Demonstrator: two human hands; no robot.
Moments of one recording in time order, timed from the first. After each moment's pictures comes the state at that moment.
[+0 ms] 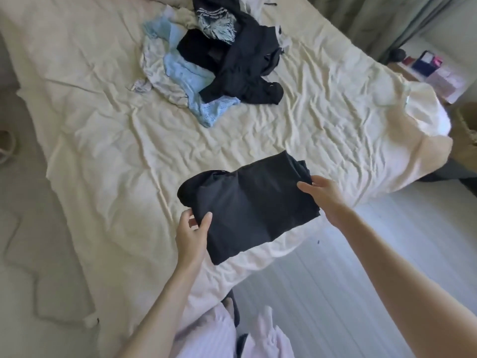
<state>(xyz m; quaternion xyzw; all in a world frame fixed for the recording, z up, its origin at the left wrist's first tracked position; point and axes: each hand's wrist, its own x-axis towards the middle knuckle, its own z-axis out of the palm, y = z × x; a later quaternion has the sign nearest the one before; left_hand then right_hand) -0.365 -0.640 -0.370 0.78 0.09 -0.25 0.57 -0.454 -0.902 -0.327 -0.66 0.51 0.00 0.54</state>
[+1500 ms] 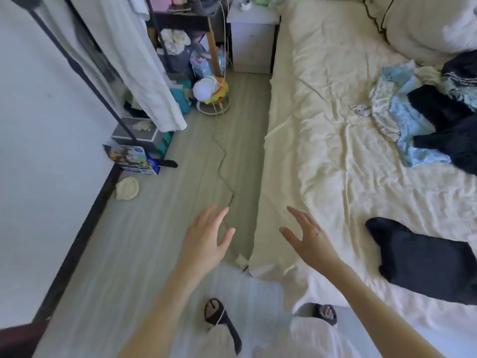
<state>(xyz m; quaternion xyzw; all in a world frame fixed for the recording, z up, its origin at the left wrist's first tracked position) -0.433 -0.158 -0.272 0.96 0.01 -0.10 0.25 -0.410 -0.396 -0.292 -0.93 -0.03 0.15 0.33</state>
